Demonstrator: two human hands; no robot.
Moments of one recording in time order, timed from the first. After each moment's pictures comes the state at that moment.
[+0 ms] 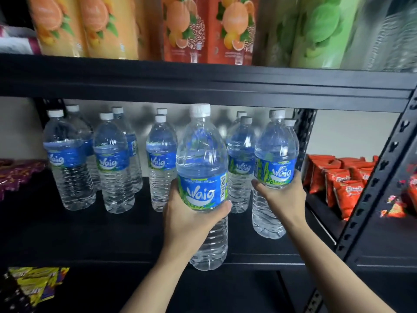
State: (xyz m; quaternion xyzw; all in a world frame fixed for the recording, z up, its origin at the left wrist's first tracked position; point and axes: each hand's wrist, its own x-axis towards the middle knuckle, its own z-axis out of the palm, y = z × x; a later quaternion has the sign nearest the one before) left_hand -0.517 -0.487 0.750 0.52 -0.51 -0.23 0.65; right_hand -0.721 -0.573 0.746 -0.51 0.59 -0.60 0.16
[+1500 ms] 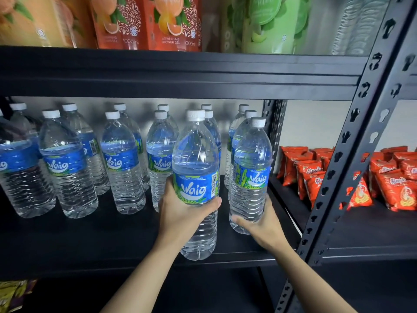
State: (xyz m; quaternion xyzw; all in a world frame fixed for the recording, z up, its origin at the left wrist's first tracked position) left_hand -0.590 -0.540 0.730 0.53 -0.53 -0.25 0.61; right_hand -0.805 -0.593 0.647 -0.63 0.55 -0.49 0.24
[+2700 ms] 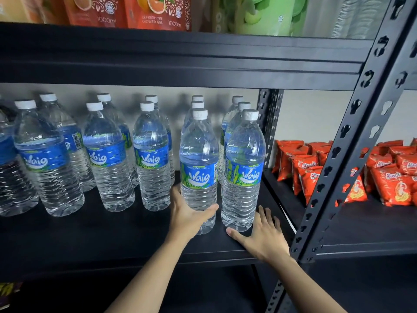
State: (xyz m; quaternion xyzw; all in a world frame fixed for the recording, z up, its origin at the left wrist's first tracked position) left_hand -0.614 -0.593 0.667 0.58 -0.54 -0.28 0.54; right_hand -0.820 -0.587 0.622 -0.68 0.72 -0.12 0.06
